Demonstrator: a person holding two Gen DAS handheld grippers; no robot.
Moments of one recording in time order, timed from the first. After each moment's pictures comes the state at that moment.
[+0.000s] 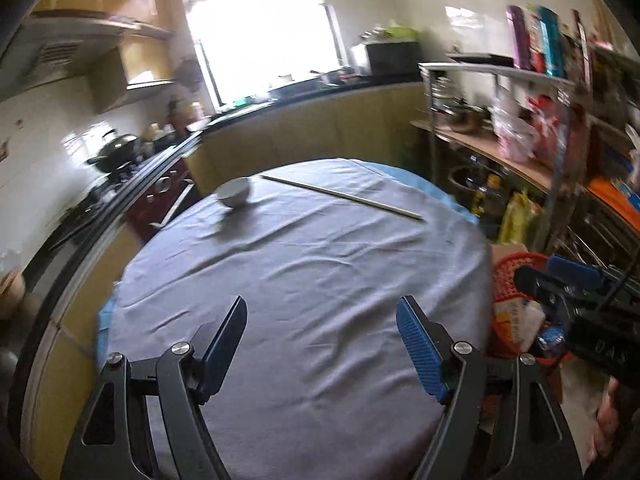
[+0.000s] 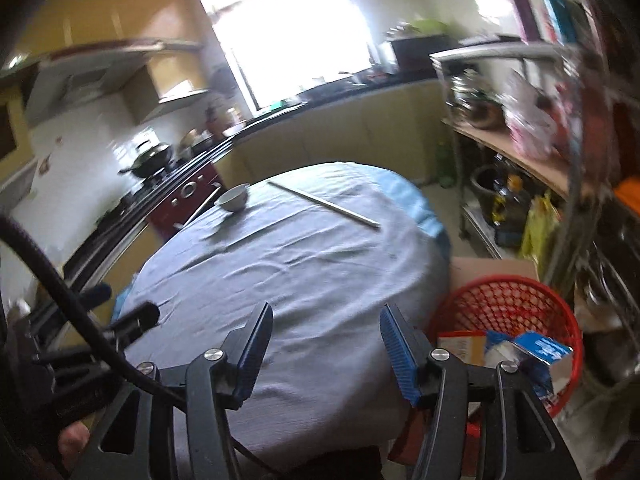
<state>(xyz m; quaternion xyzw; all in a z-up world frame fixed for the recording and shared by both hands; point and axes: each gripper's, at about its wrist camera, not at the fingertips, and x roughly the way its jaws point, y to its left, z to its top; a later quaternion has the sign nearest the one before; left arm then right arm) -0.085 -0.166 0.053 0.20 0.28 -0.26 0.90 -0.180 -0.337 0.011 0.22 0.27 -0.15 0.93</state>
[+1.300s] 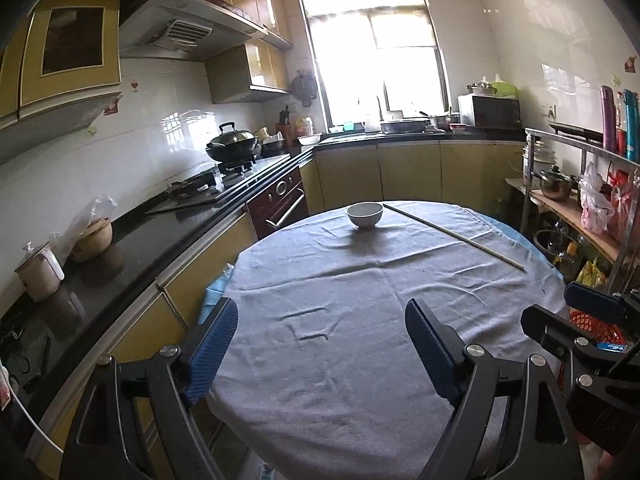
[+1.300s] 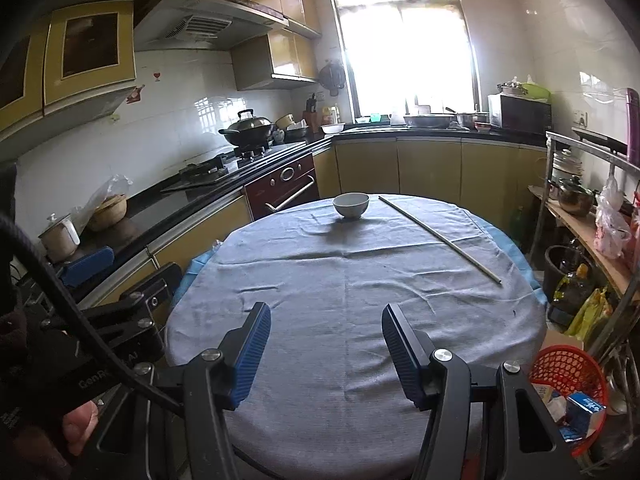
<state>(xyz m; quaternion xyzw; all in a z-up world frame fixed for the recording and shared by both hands) -0.076 -0.009 0.099 0.12 0.22 -0.12 0.96 -0.129 -0.157 0.078 0.09 0.25 -0.05 0.96</state>
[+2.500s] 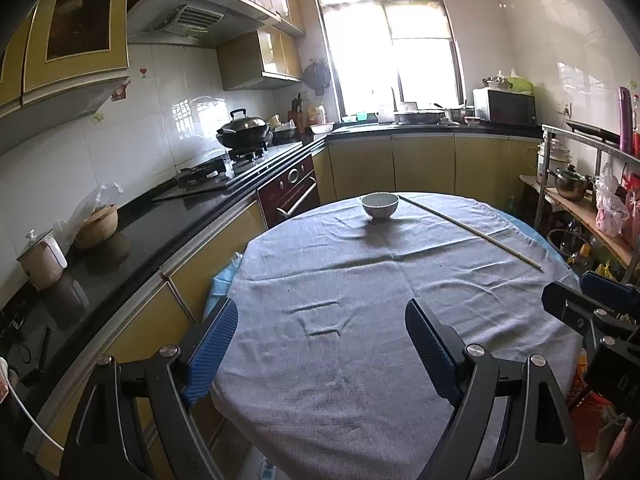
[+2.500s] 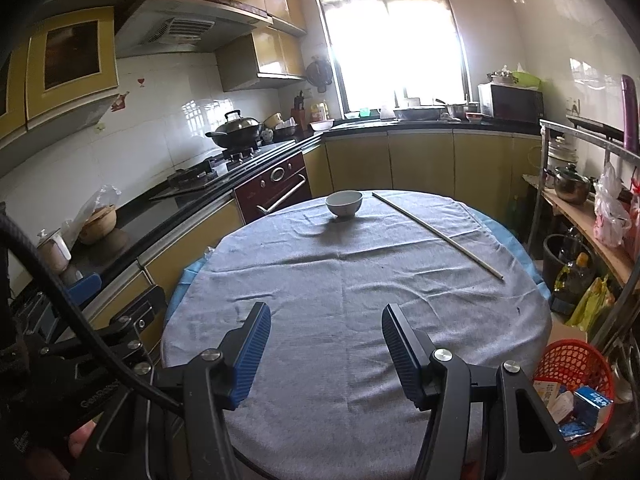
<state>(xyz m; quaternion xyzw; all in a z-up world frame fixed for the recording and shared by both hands) -0.048 -0.006 0.086 0.11 0.25 -0.10 0.96 -0.101 -0.167 0.075 0.12 0.26 -0.06 0.96</state>
